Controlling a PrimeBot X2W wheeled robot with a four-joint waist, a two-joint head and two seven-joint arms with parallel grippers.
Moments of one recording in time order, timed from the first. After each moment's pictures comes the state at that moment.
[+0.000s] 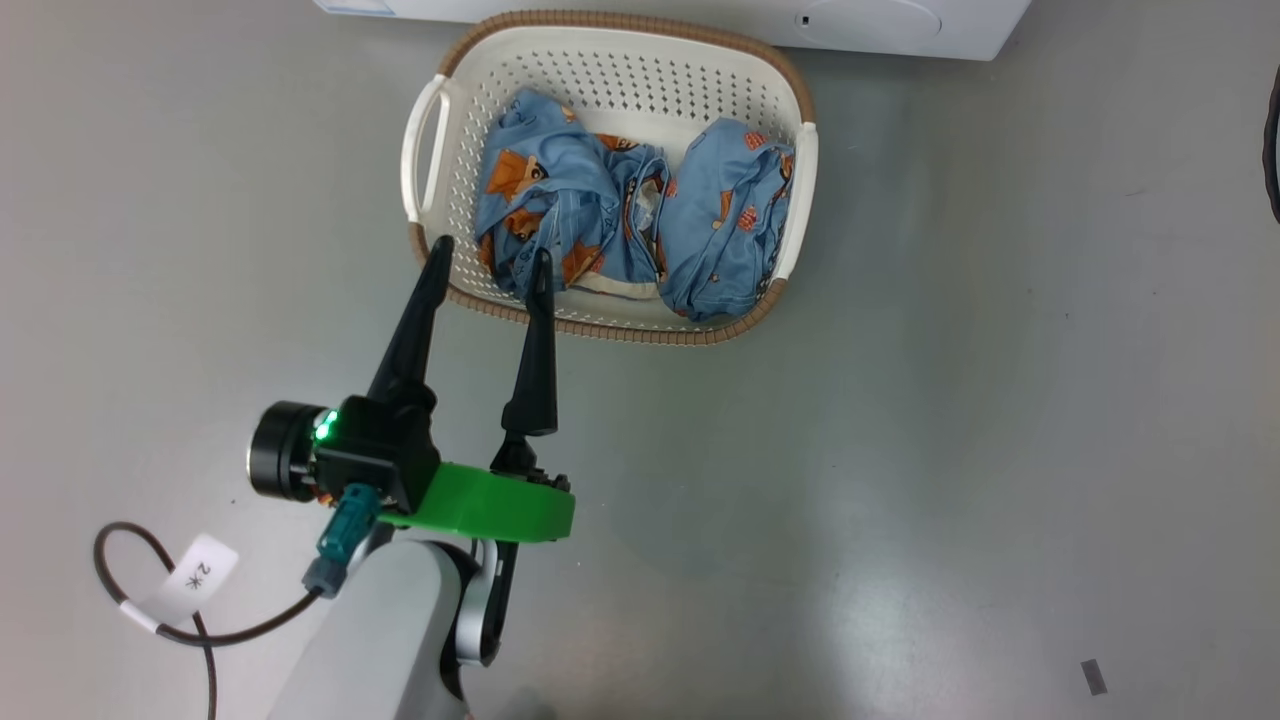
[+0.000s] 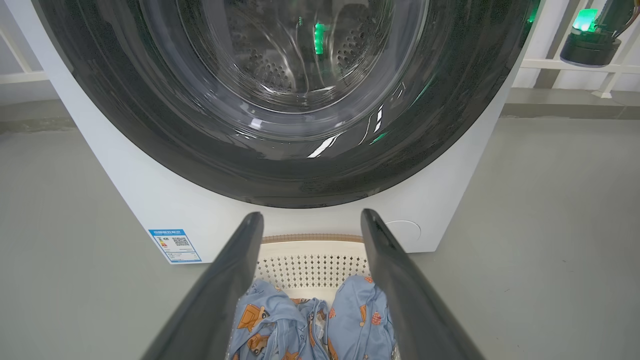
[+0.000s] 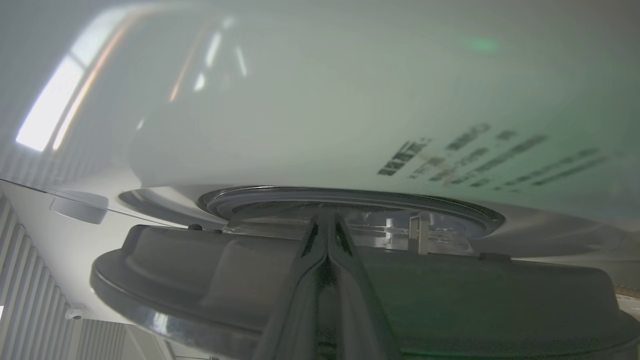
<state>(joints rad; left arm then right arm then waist) -0.46 0.03 -0.46 0.12 -0.28 0.18 -0.25 -1.60 -0.19 -0.19 1.06 1.29 0.13 0.65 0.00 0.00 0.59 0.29</state>
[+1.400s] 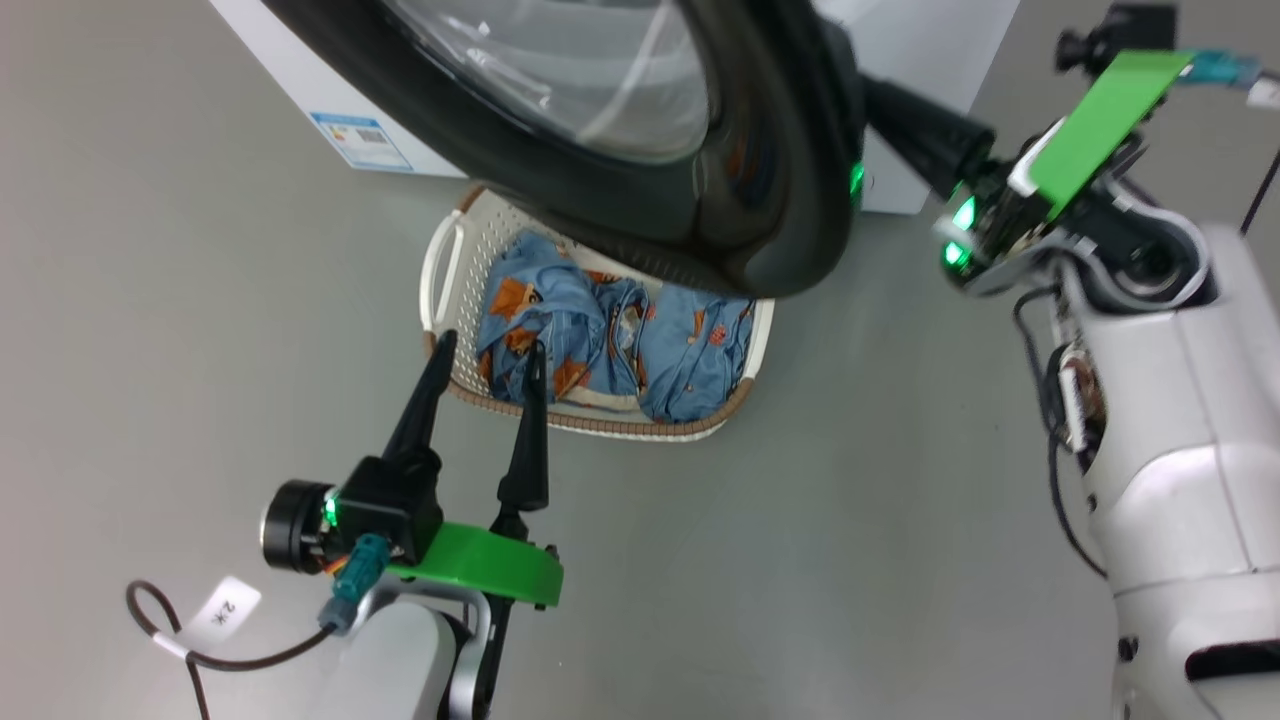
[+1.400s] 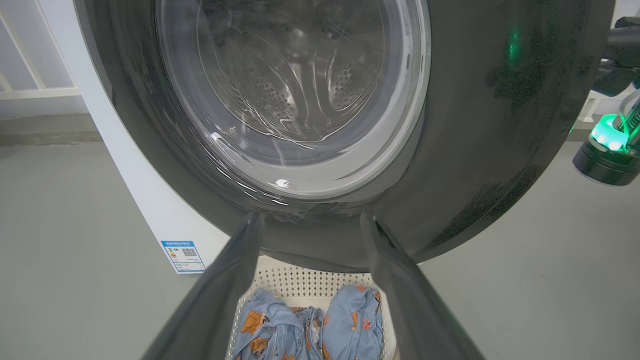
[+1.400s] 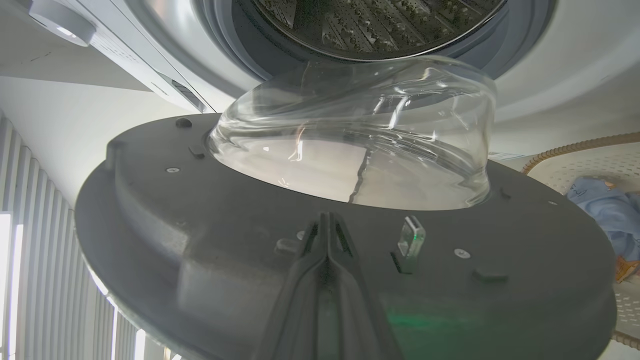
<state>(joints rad) -0.37 0.03 -0.44 0.20 -0.28 0.15 -0.25 -0.95 -0.09 -0.02 0.61 1.46 0.13 0.75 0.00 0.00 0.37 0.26</state>
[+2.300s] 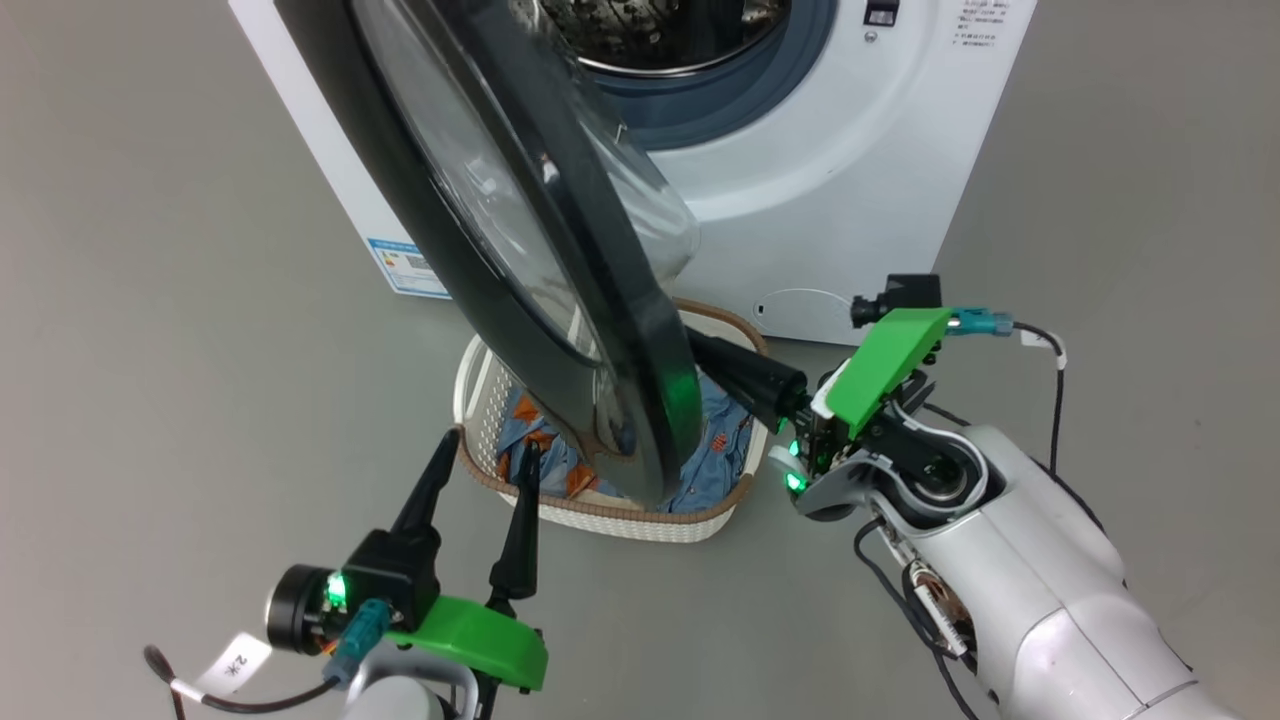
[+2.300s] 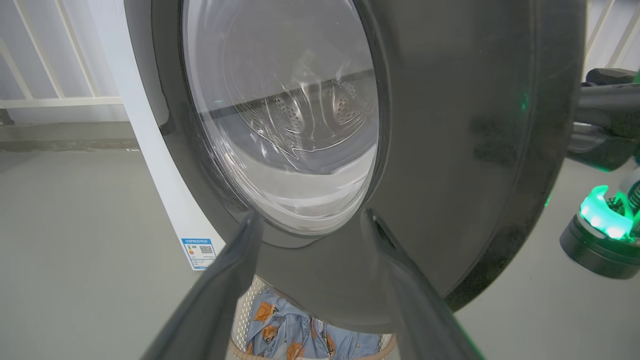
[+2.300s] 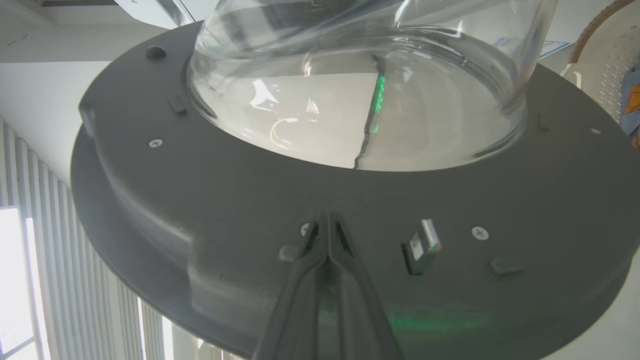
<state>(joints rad) -0.26 0.03 -0.42 0.28 -0.26 0.08 -0.25 -0.74 -0.09 0.48 0.63 1.81 0.12 0.45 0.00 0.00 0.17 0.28</state>
